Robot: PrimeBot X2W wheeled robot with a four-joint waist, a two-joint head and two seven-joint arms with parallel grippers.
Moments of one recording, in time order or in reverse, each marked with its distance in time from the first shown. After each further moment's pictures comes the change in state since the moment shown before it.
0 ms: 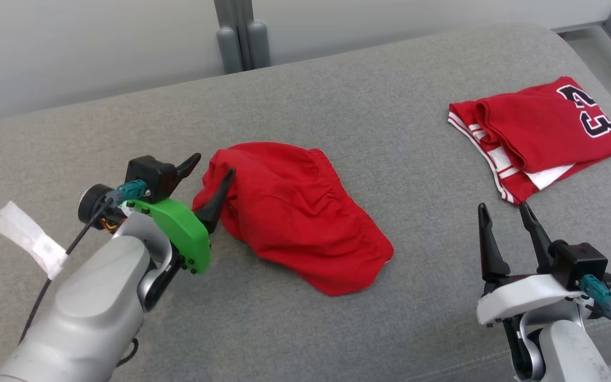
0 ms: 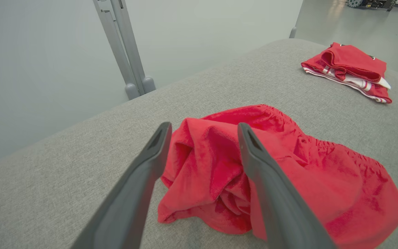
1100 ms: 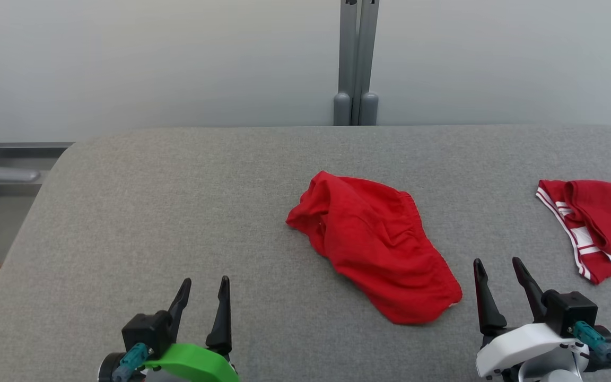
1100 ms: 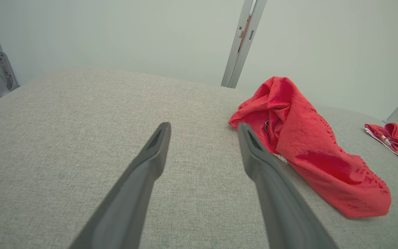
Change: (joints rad) left arm 0.684 -0.153 0.433 -0.412 0.197 0.262 -0.075; right arm 0.141 0.000 0.019 0.016 0.020 0.000 0.000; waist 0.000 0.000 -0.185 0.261
